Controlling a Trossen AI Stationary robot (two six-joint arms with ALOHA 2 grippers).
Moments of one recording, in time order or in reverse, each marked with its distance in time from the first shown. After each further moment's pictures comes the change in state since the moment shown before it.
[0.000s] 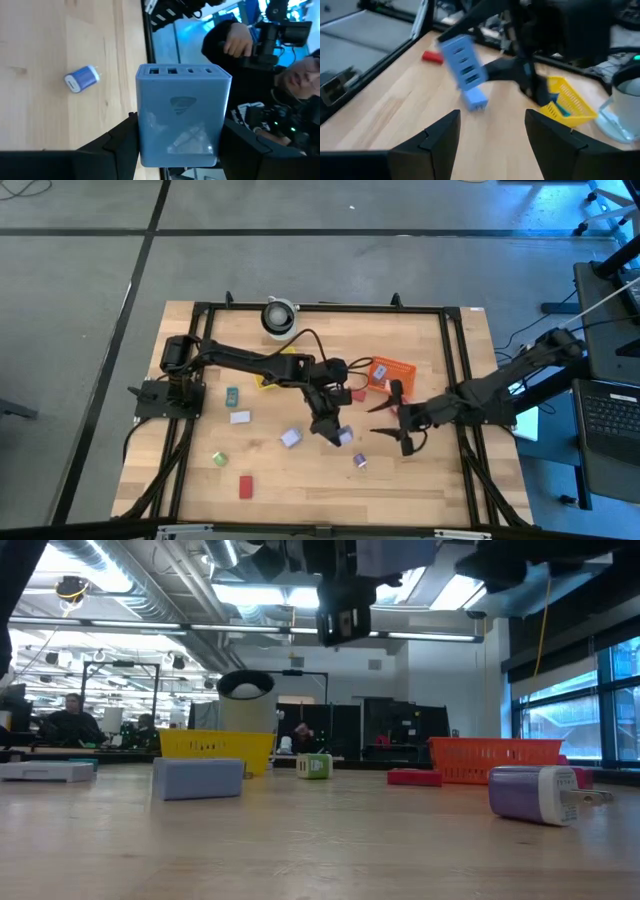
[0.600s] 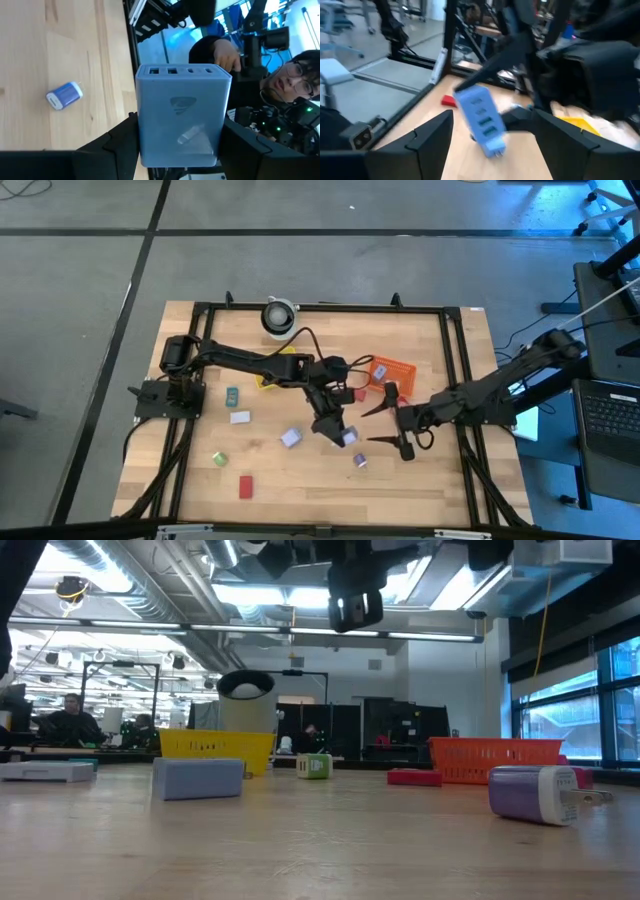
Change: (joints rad) left arm -0.001 -0.001 0.001 0.106 0.029 -0.055; right arm -0.008 0.056 0.000 0.263 -0.106 -0.014
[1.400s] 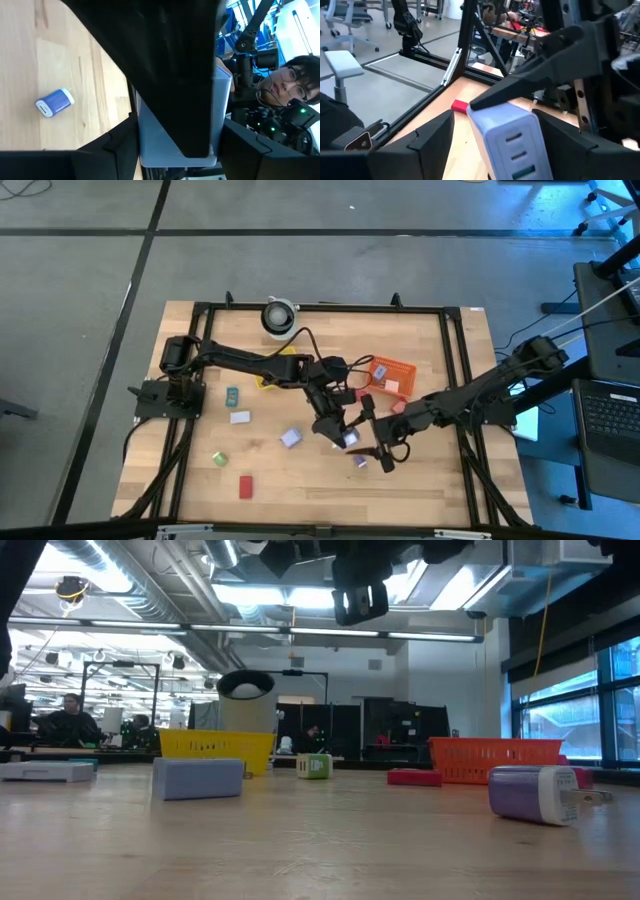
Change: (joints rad) left arm -0.010 0.000 0.000 0.048 0.013 -0.030; right arm -0.034 0.285 0.133 0.148 -0.116 -0.058
